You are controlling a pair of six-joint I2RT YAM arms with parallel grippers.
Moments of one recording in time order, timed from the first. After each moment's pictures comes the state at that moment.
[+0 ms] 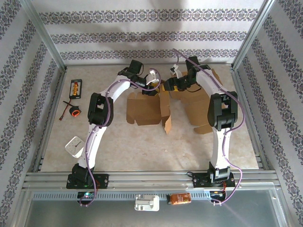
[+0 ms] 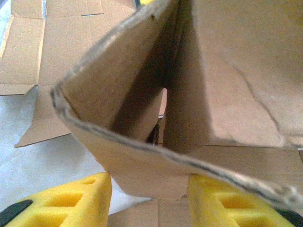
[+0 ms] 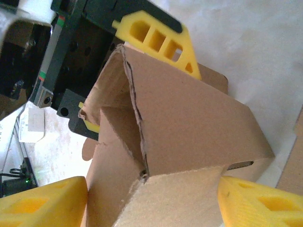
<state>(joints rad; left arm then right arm) -0.33 2.55 2.27 -0.66 0.92 0.83 0.15 2.19 1.89 -0.92 -0.86 -0.10</state>
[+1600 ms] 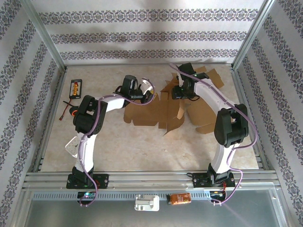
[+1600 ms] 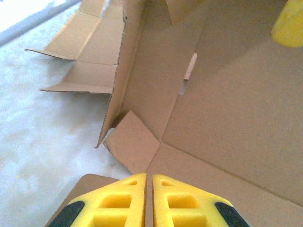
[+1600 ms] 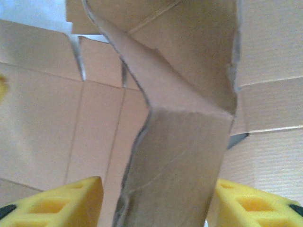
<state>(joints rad) -0.37 2.14 1.37 0.25 0.70 0.30 0.31 1.85 1.58 -0.90 -0.02 0.19</state>
